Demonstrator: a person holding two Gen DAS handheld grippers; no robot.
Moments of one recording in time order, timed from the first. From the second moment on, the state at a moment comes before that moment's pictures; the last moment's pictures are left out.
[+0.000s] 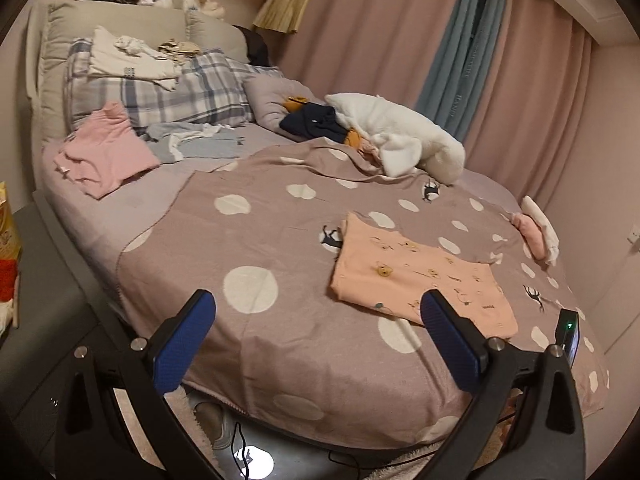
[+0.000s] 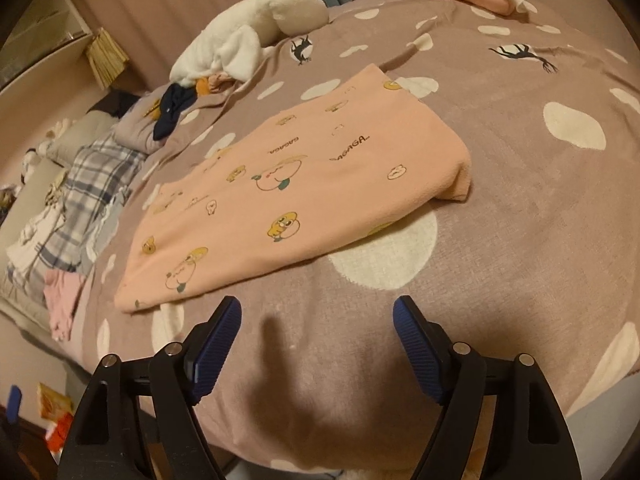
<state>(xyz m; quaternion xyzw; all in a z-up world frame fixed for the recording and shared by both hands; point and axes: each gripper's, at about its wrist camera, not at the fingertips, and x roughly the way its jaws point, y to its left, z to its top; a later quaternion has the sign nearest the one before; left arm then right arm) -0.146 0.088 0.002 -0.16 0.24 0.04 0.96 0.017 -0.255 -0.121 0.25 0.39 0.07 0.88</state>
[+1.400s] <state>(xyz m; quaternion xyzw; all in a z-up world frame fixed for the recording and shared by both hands) -0.109 0.048 0.000 -0.08 0.23 -0.03 0.97 0.032 -0.265 -0.126 0.33 0.39 0.12 0.85</state>
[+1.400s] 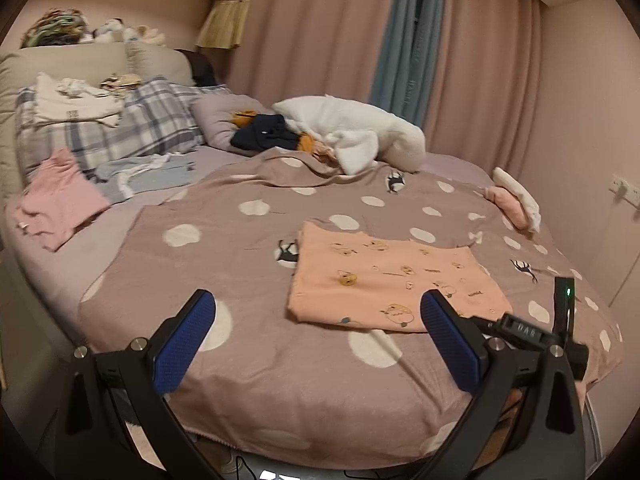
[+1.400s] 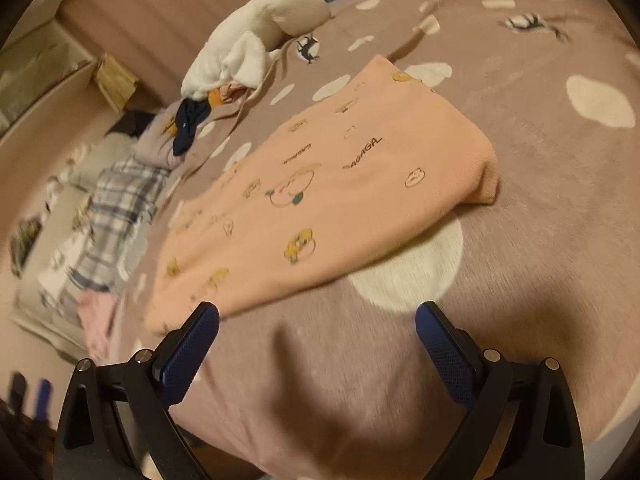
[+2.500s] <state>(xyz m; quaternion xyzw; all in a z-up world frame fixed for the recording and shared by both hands) 0.006 0.034 -0.084 -0.17 0.28 -0.09 0.94 0.049 -0.273 -0.130 0.34 0.31 0.10 0.88</state>
